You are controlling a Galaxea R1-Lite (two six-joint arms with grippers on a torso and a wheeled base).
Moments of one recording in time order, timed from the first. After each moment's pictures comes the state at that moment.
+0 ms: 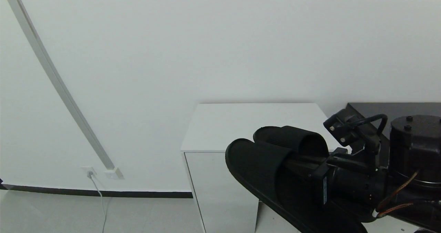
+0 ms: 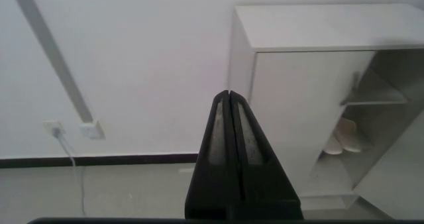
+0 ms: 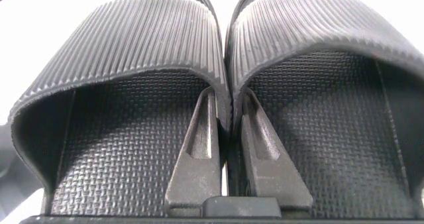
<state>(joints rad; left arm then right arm) 0.00 0.00 0.00 0.00 -0.01 0.01 0.79 1.47 -0.62 -0.60 -0.02 0.11</state>
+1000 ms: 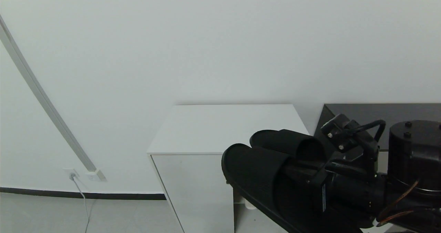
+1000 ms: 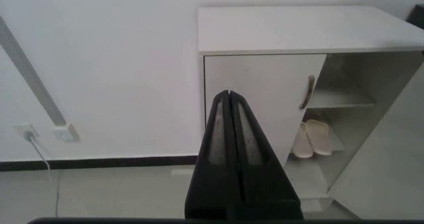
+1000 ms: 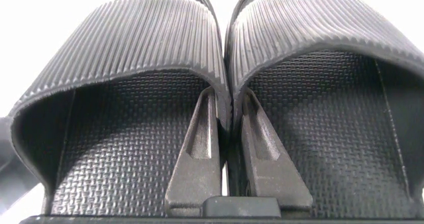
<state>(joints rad) 0.00 0.00 0.00 0.00 -0.01 0.01 0.81 1.47 -0.60 -0.61 -0.02 0.11</state>
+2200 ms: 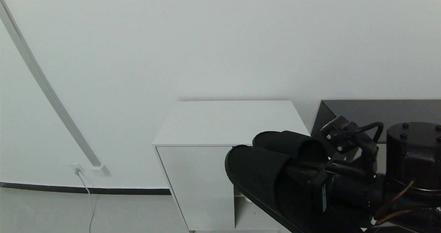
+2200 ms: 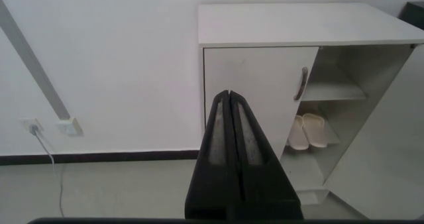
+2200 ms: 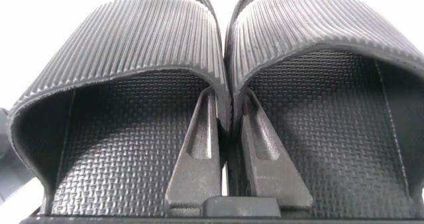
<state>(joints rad) 0.00 0.00 0.00 0.00 -0.01 0.00 0.80 1.48 -0.59 -0.61 -0.02 0.10</state>
